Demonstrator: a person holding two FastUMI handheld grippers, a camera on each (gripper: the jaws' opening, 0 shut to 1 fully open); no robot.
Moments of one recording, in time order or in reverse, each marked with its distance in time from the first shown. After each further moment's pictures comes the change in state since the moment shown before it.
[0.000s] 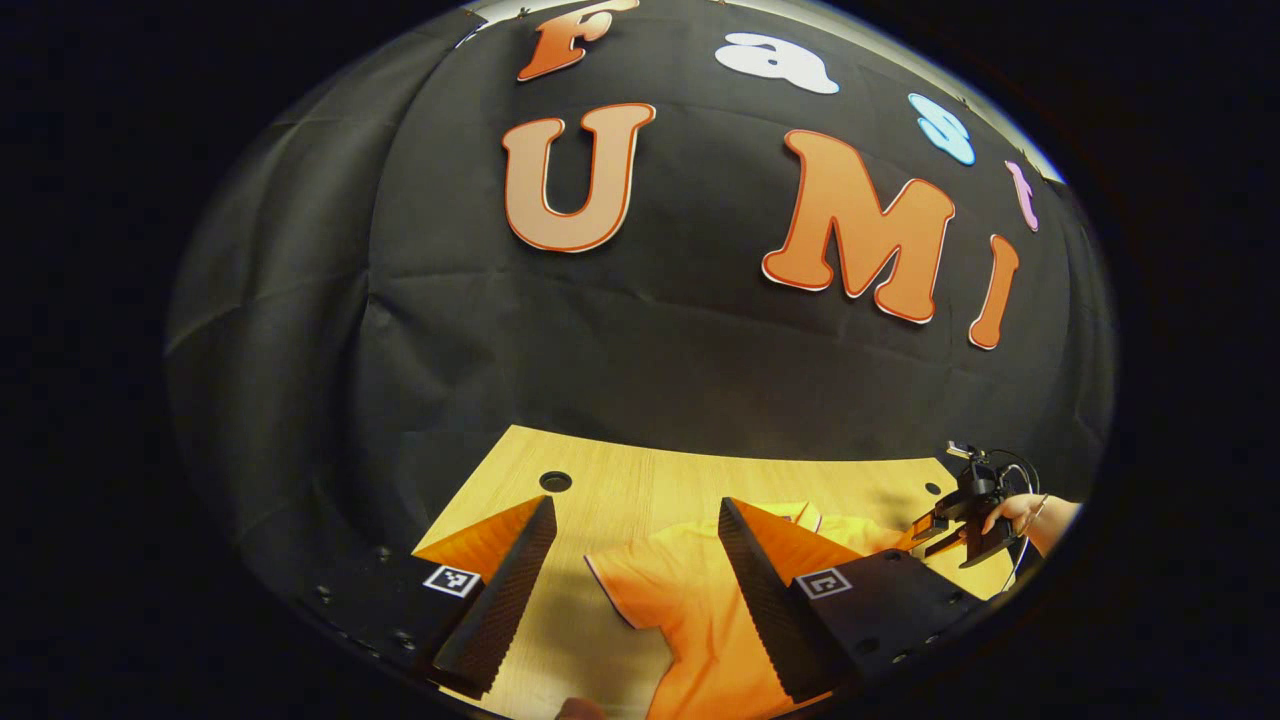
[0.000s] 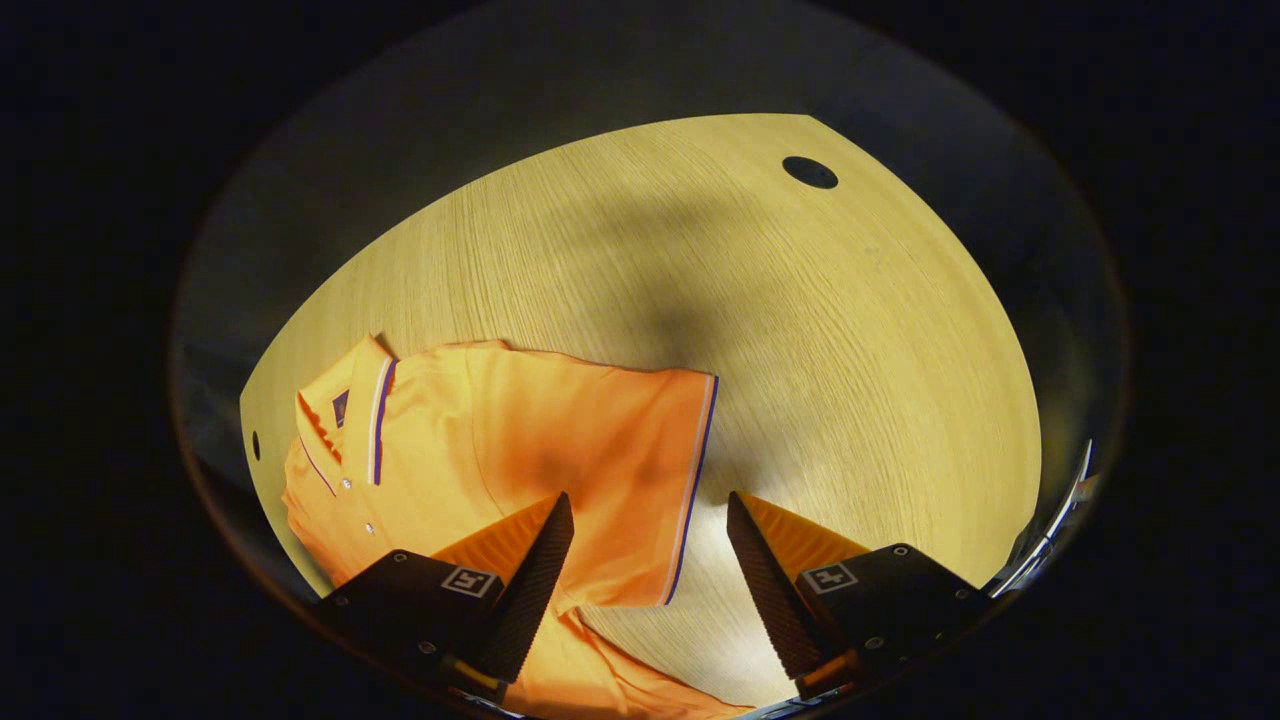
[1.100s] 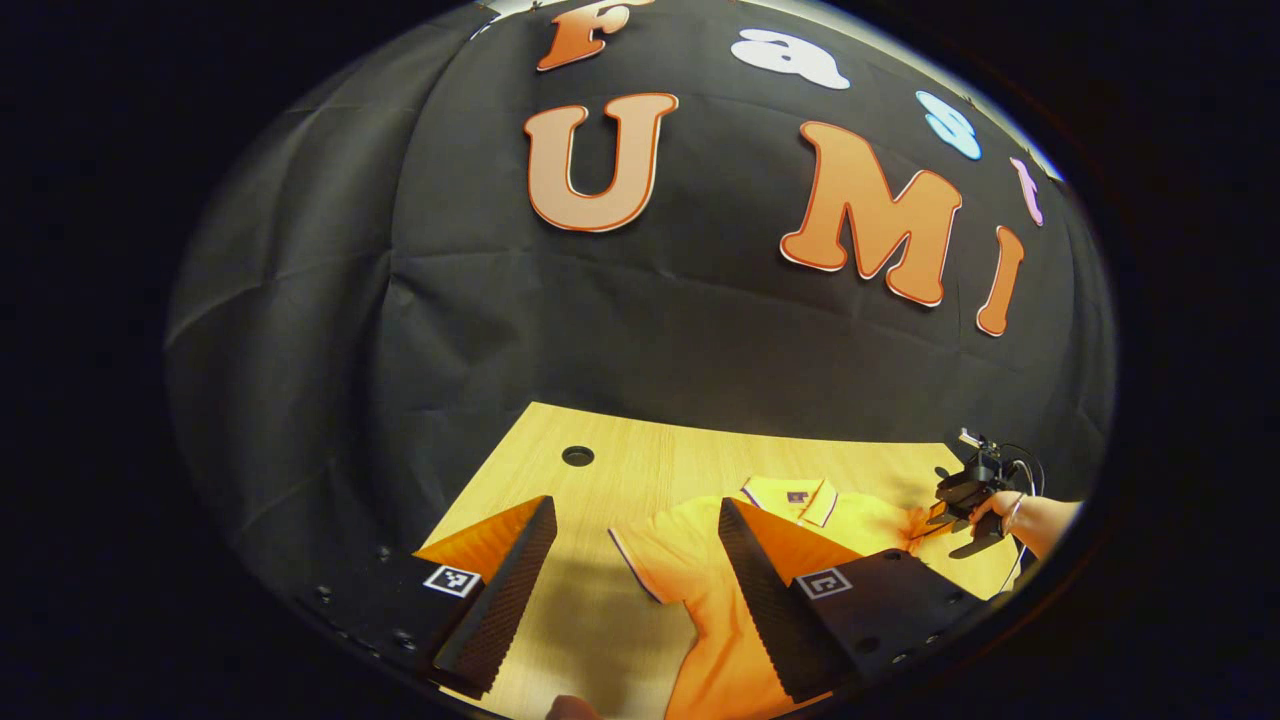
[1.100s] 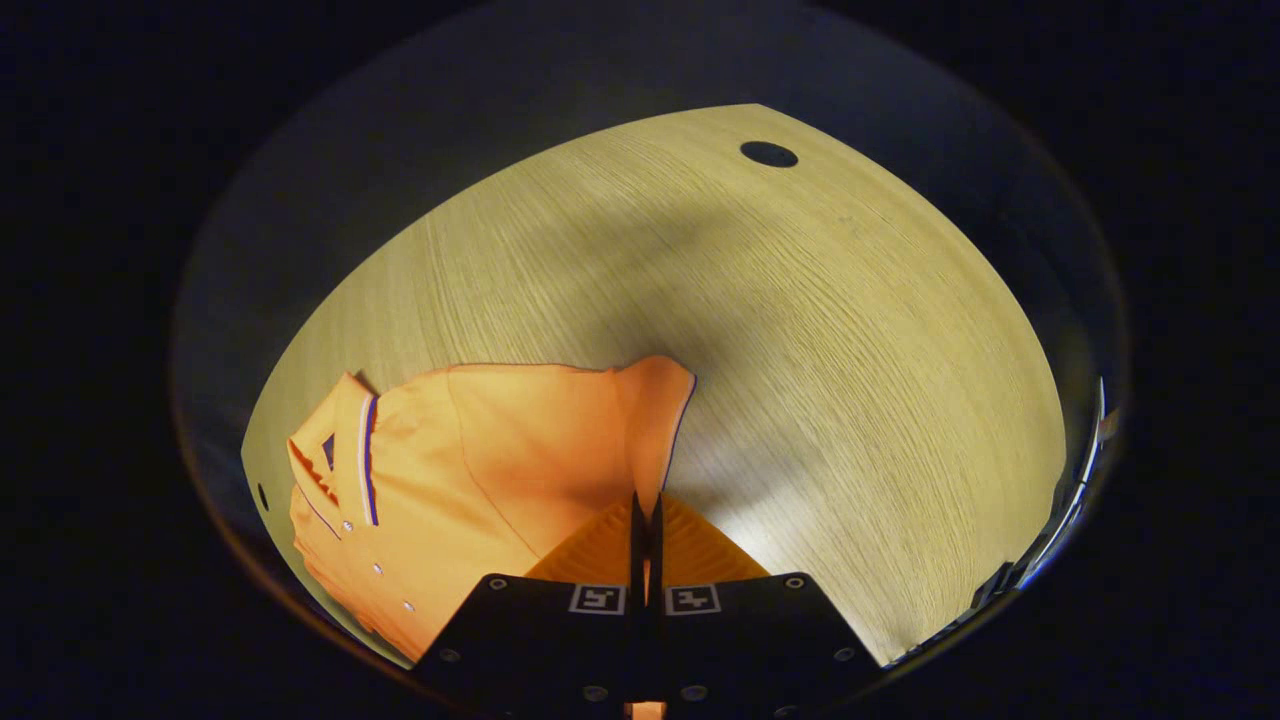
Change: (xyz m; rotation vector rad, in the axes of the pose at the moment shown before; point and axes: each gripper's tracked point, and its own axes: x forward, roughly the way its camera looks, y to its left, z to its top) left arm -0.027 0.030 -0.026 -0.008 0.031 0.025; right arm 0.000 0.014 0.006 0.098 -0.117 0.013
